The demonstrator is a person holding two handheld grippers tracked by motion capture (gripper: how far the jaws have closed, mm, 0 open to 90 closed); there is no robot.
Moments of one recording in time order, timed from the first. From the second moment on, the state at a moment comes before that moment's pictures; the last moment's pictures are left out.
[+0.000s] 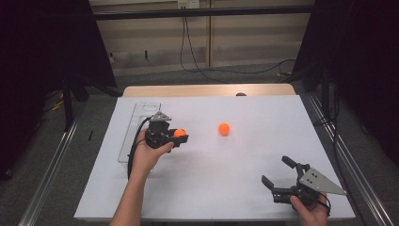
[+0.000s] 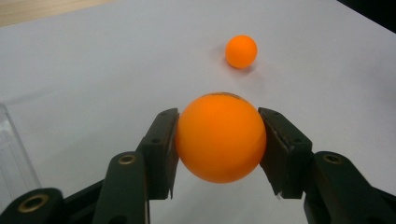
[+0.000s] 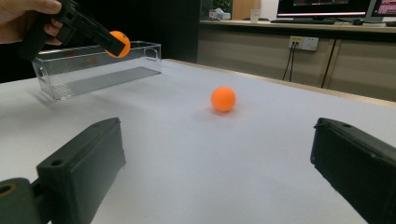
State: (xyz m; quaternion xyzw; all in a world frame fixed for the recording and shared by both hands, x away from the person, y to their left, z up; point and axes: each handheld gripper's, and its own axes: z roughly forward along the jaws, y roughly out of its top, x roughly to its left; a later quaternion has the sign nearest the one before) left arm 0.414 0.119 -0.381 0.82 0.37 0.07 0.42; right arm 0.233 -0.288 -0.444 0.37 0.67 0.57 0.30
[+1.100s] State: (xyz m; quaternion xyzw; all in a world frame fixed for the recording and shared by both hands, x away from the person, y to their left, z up) left arm 0.414 0.130 -0.375 0.82 0.38 0.09 0.42; right arm 0.233 -0.288 -0.444 0.37 0.67 0.57 0.30
